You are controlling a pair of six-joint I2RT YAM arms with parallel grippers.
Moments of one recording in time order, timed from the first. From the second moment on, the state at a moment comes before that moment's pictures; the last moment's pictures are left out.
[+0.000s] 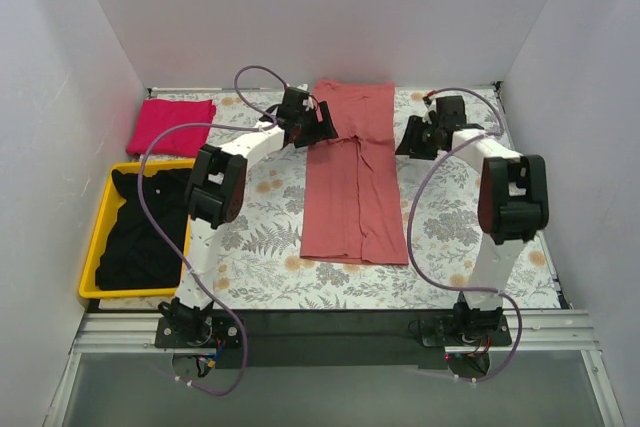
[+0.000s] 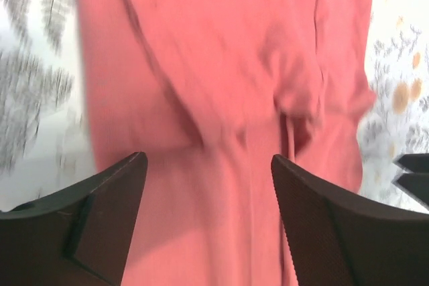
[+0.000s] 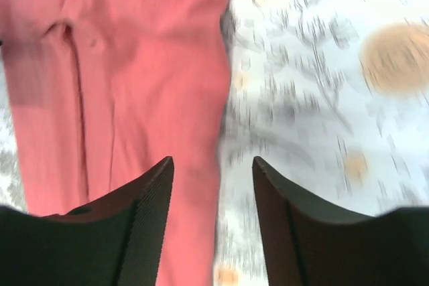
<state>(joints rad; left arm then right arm) -0.44 2.36 1.87 -0.21 0.17 -0.61 0.10 1.99 1.38 -0.26 -0.36 0.28</state>
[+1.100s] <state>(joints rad) -0.75 1.51 0.92 -0.62 0.08 -0.81 0.45 1.25 0.61 -0.56 -0.15 0.42</state>
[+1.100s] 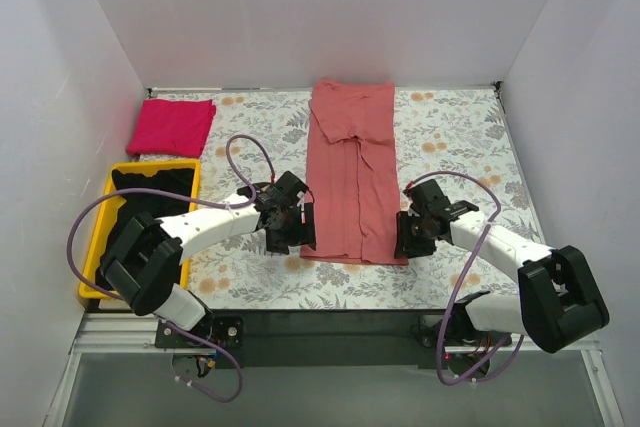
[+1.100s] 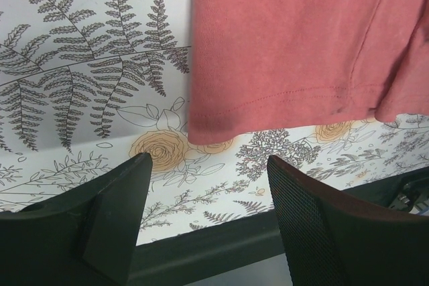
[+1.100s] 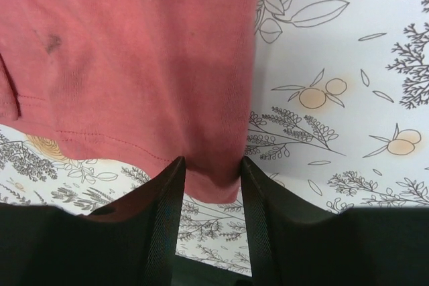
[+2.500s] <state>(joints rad) -0.81 1.75 1.10 -0.75 -0.09 -0.85 0.49 1.23 0.58 -0.56 -0.09 0.42</state>
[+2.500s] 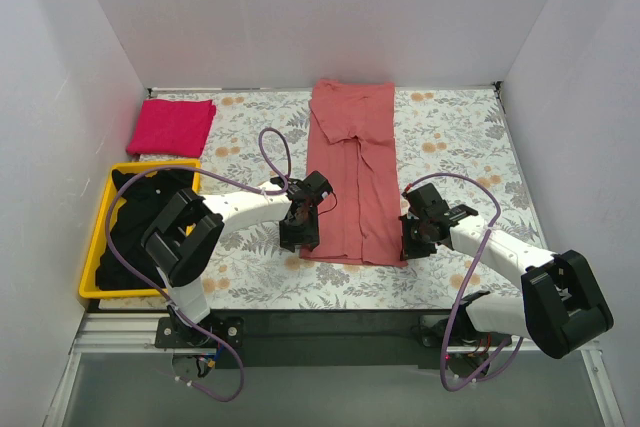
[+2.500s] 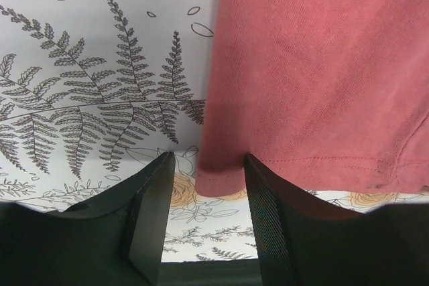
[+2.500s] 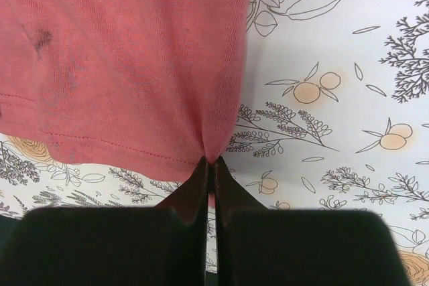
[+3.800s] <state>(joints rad) -0.68 1.60 1.23 -0.92 0.05 -0.78 0.54 1.46 1.13 -1.05 -0.13 0.26</state>
